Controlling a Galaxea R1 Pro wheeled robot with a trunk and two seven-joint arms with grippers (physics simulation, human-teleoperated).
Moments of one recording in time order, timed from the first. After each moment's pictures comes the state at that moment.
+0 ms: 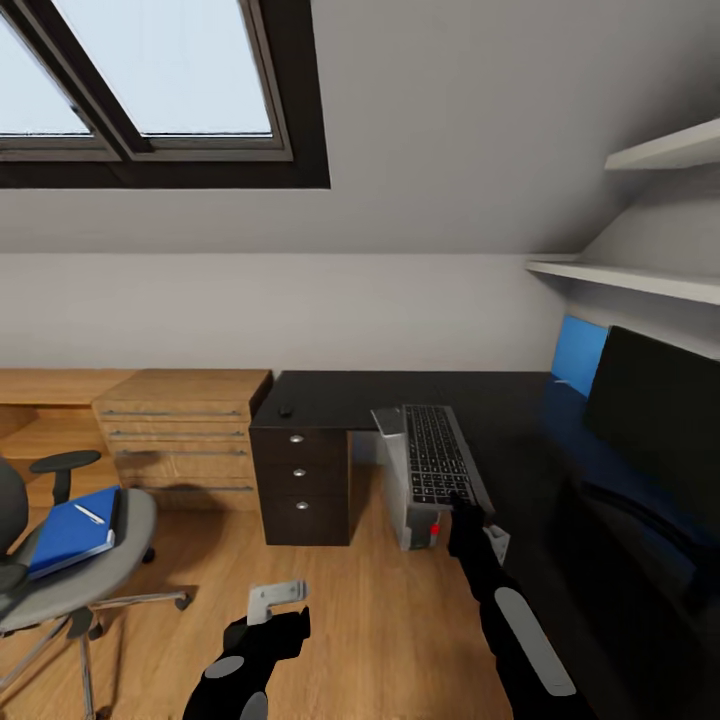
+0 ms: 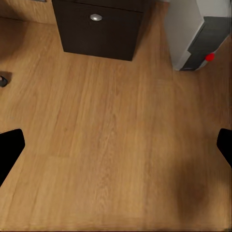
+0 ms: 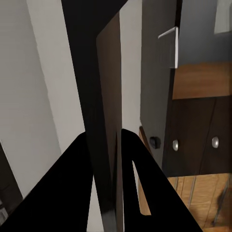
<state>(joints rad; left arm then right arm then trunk) -0.01 -0.13 -0.28 -1.60 0.26 0.68 0.48 -0.31 0.07 0.07 -1.14 -1.57 -0.04 0.09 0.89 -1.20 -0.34</state>
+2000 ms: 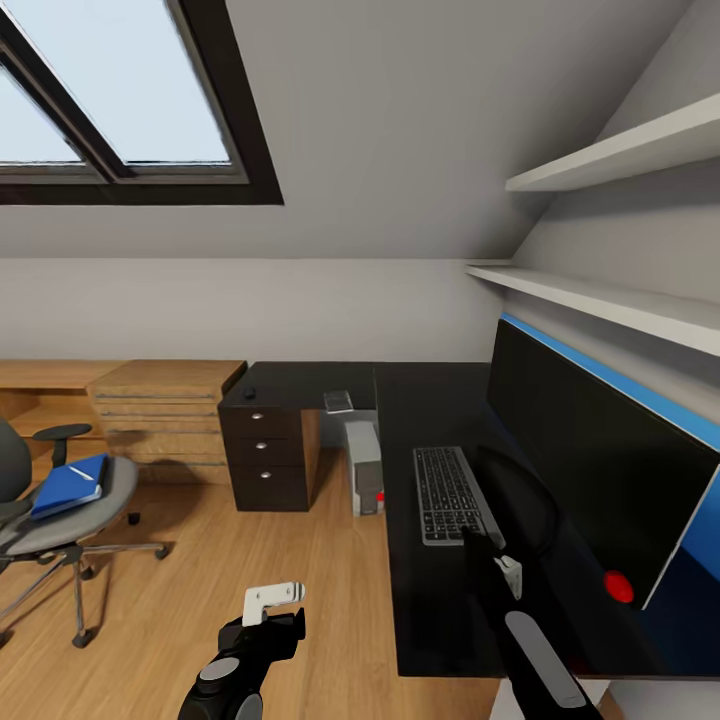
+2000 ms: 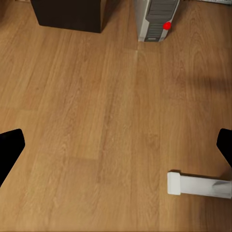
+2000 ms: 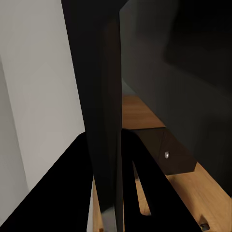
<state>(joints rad) -0.01 -0.11 -0.28 -1.60 0.26 0.67 0.48 -0.32 0.02 0.07 -0.96 -1.54 -0.04 0.08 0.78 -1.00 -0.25</state>
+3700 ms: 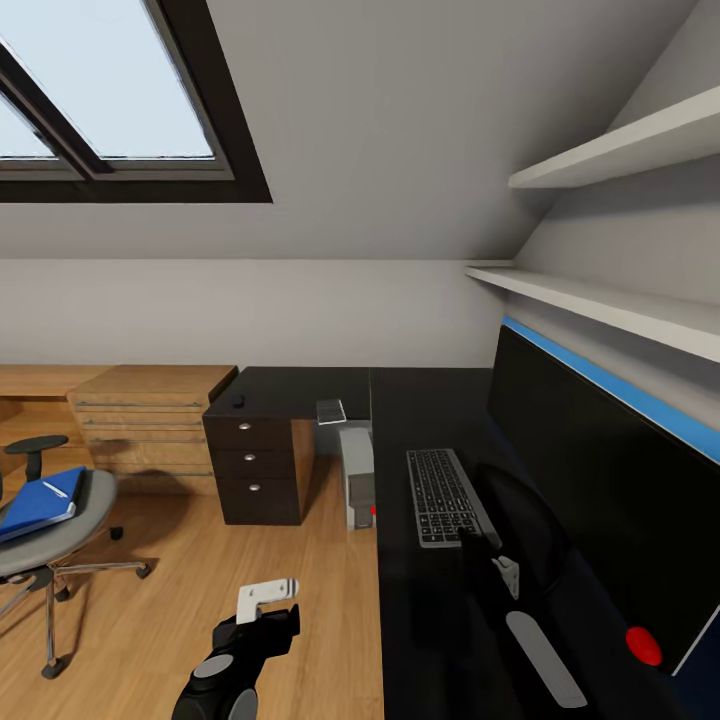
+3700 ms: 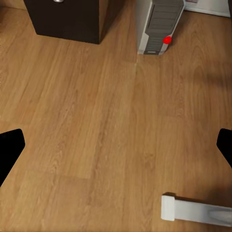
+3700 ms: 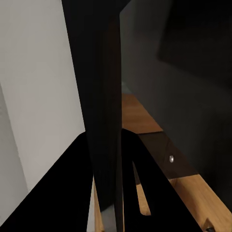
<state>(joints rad) -0.01 -0.11 -0.25 -1.60 0.26 0.67 0.48 -0.32 0.01 0.07 -0.96 -1.55 -0.01 0.07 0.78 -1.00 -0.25</state>
